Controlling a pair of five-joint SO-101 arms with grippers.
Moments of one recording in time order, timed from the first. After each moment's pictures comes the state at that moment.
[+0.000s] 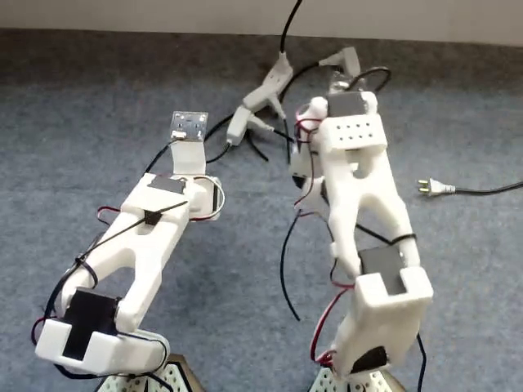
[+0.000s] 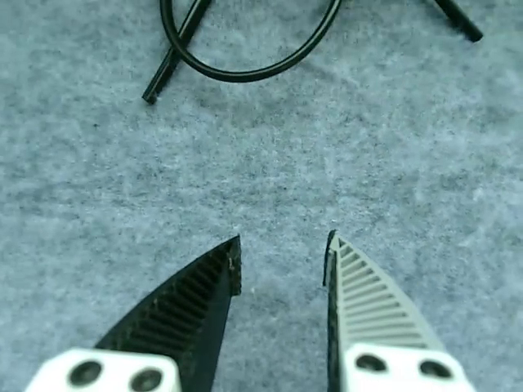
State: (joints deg) left arm 6.2 -5.5 40.3 38.5 11.5; right arm -13.7 15.2 -18.2 95.2 -22.2
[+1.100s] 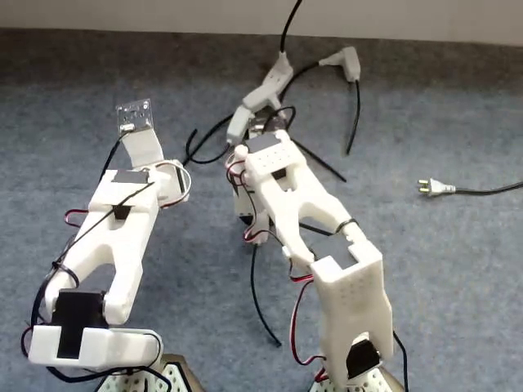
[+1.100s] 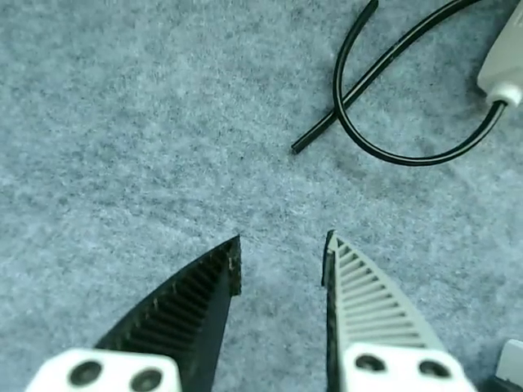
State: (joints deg) left arm -4.8 -5.5 39.0 36.4 16.7; right arm -29.0 30.5 -9.8 78.2 -21.1
